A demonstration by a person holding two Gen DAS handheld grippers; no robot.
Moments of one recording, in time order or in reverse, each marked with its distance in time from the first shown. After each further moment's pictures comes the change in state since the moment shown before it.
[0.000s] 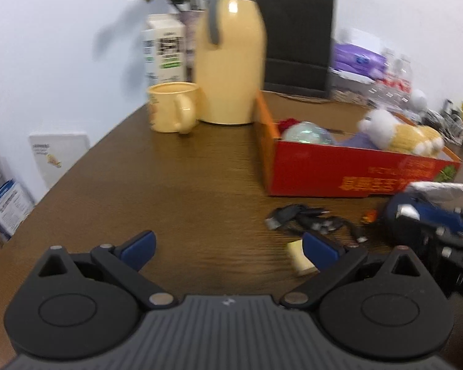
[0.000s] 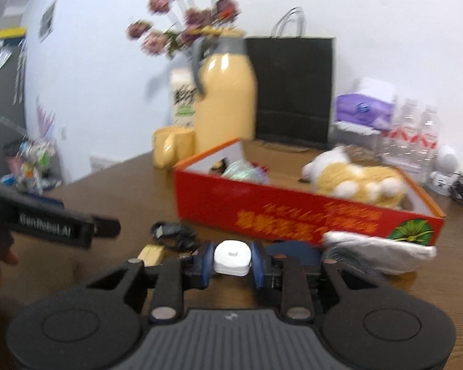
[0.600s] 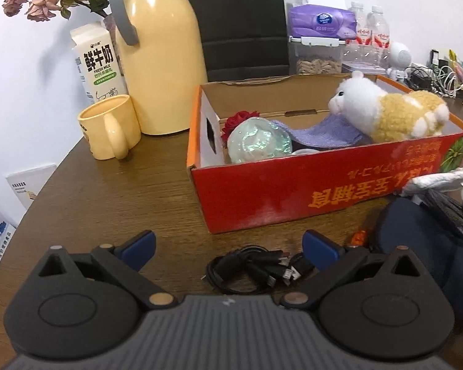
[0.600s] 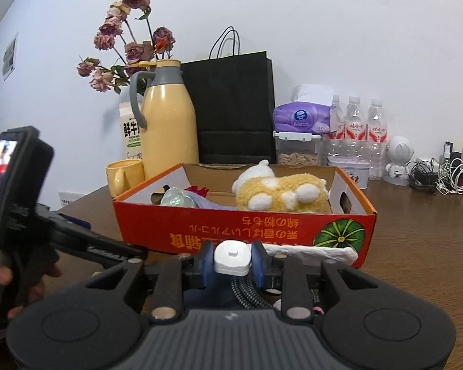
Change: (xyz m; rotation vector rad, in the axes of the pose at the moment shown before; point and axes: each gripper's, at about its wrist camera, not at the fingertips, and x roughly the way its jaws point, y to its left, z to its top) left arm 0.074 -0.068 0.030 0.180 0.052 0.012; right arm -0.021 -0.054 -0.001 0.113 -0.061 -0.094
